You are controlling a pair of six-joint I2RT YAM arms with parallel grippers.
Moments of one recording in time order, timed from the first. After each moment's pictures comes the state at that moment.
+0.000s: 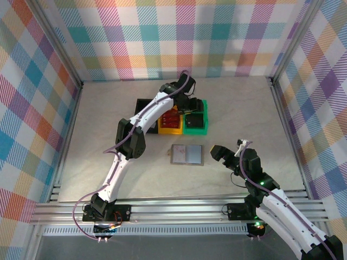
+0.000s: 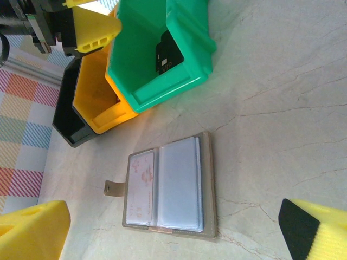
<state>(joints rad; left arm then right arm) -0.61 2.46 2.43 -0.98 0.26 -0.58 0.47 0.51 0.24 -0.19 -0.09 0.88</state>
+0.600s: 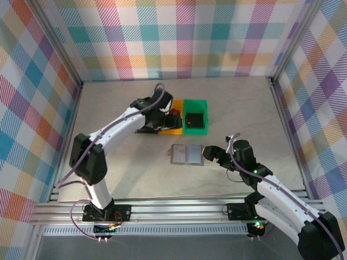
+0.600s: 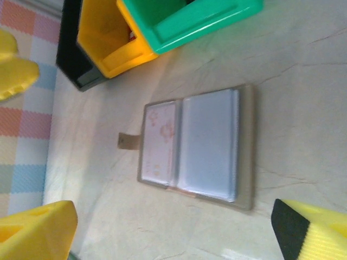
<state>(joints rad) -0.62 1.73 1.48 -0.81 0.19 -0.65 0.47 0.81 0.35 -0.13 -0.34 0.82</state>
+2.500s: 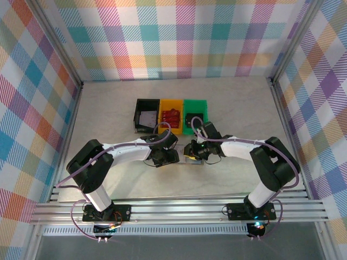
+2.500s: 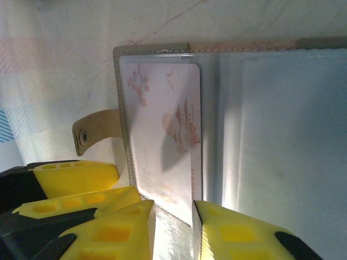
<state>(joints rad) -0.81 1.69 0.95 -0.47 0.07 -0.98 0.60 1.63 0.77 -0.13 -0.52 0.84</state>
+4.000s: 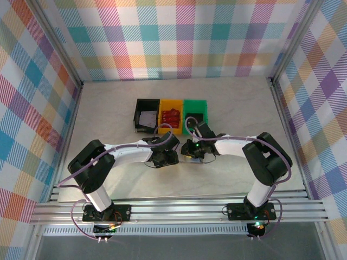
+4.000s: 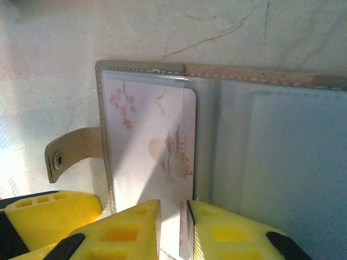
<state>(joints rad) -0.83 1.71 0.93 -0.47 0.00 -0.99 0.64 1.72 0.83 -0.10 -0.42 0.82</state>
